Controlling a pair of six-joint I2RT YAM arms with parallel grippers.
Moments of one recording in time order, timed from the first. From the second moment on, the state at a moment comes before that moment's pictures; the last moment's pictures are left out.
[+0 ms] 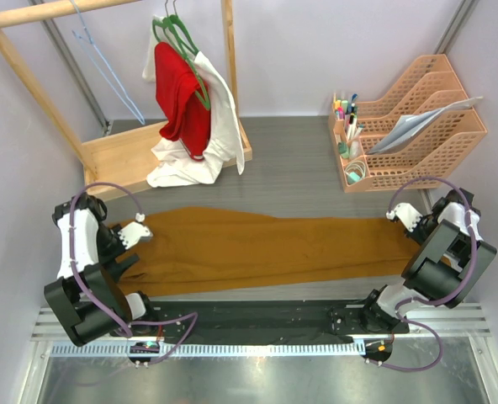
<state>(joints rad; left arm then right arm) 0.47 1.25 0.91 -1.34 0.03 1.41 -0.70 1.50 0.88 -0.77 -0.07 -1.57</state>
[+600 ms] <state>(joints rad) 0.47 1.32 1.09 -1.33 0.00 1.45 -0.70 1.49 1.05 -0.90 -0.12 -1.56</state>
